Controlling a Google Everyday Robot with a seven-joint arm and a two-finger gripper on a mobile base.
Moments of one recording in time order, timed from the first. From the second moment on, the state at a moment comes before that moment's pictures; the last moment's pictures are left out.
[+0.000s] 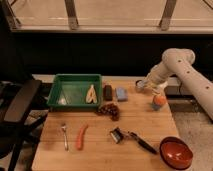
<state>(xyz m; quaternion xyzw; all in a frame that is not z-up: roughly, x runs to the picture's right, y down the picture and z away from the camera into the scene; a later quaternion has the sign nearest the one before) 0.259 -0.025 0.821 -0.19 -0.12 0.00 0.97</state>
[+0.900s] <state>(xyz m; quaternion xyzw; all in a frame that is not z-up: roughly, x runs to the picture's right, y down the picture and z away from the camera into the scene) 0.347 -0.043 0.842 -0.16 -0.06 0.04 0.98</state>
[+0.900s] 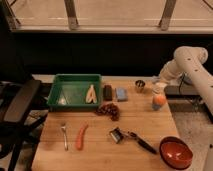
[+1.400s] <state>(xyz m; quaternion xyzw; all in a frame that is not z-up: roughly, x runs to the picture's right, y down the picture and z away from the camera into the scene) 0.346 -0.042 0.865 -0.14 -0.07 0.01 0.99</state>
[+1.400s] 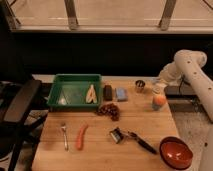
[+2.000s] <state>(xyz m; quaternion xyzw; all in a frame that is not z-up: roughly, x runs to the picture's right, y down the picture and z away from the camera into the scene) 0.342 -0.049 0.874 -0.10 -0.08 -0.01 0.99</state>
